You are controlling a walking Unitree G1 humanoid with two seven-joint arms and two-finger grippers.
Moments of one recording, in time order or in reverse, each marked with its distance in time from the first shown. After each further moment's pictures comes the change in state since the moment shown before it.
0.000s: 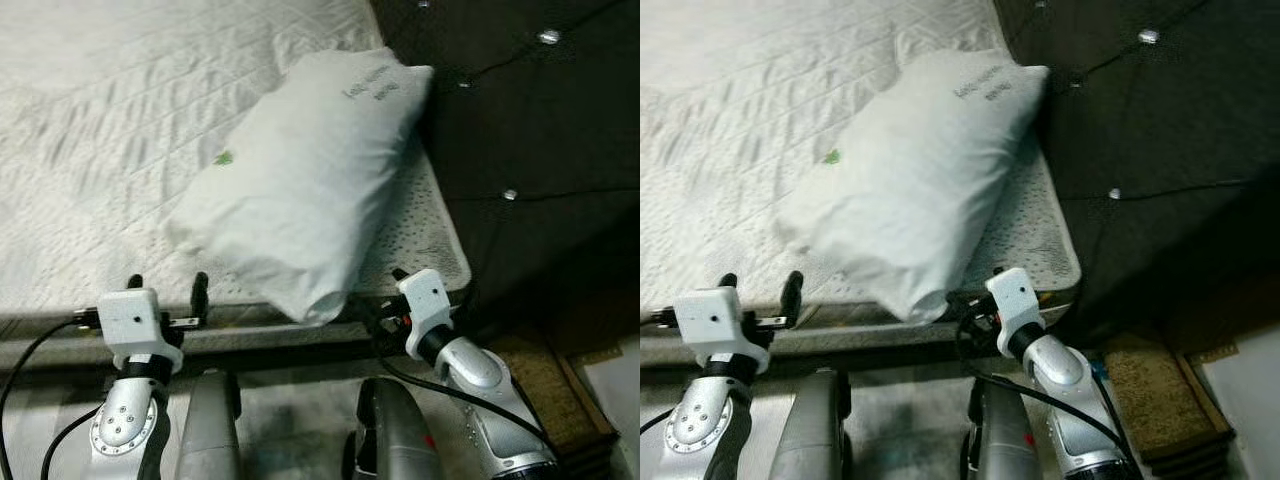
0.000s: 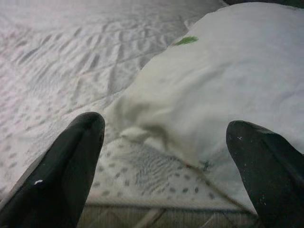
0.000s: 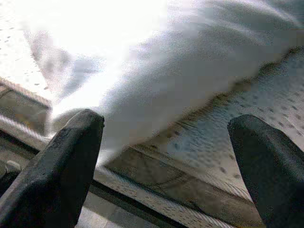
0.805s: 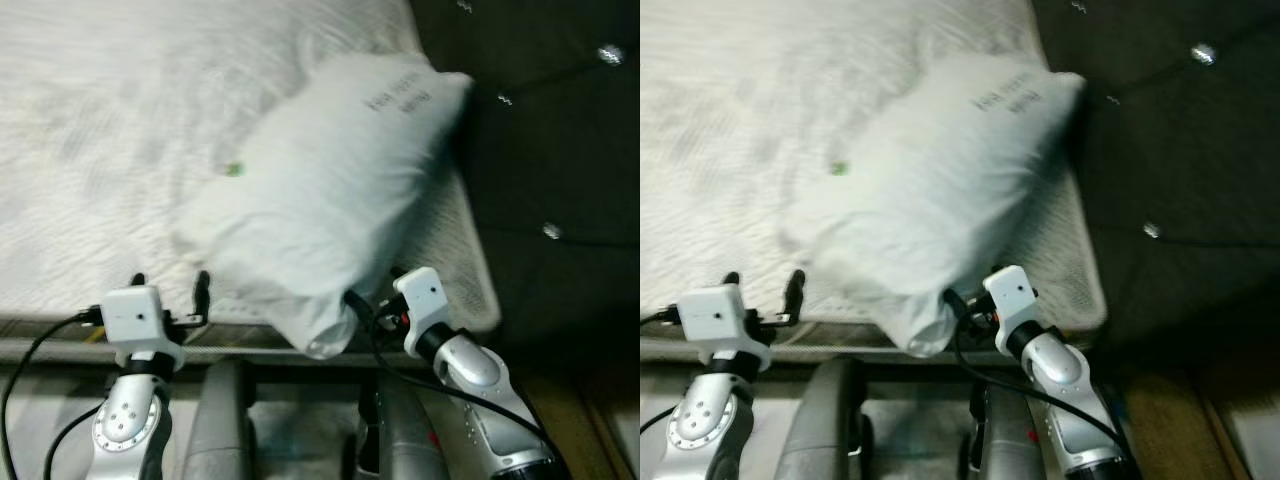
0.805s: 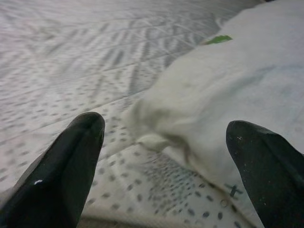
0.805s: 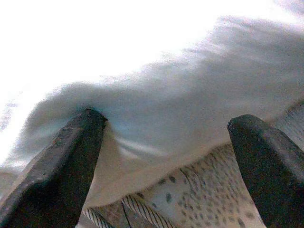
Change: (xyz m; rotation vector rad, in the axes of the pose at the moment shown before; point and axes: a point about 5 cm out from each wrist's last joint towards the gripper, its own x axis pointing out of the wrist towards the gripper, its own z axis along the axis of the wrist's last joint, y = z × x) left arm 0.002 -0.001 -0.001 0.001 0.006 -0.001; right arm 0.001 -0.001 0.001 -0.012 -0.005 0.004
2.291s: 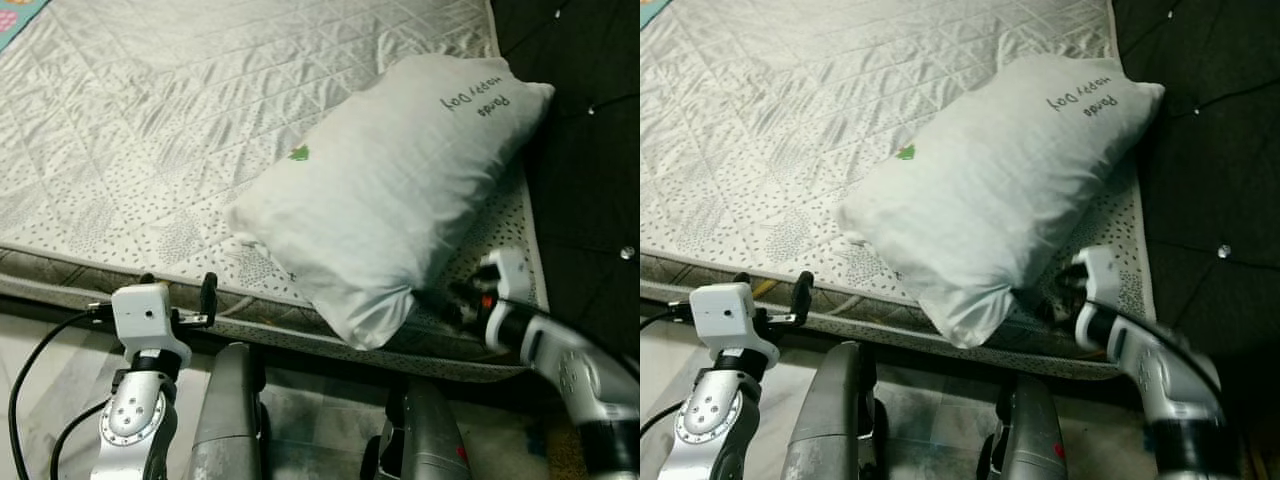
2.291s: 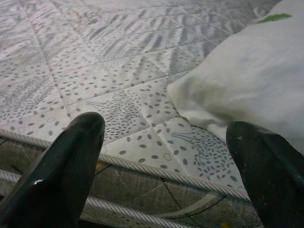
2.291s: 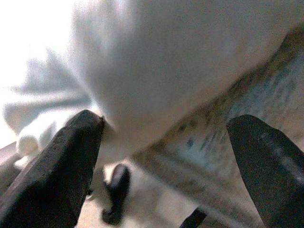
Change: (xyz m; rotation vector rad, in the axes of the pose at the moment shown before) left arm 0.004 -0.001 -0.003 0.019 0.030 -0.021; right arm -0.039 -0.079 -0.005 0.476 0.269 0.064
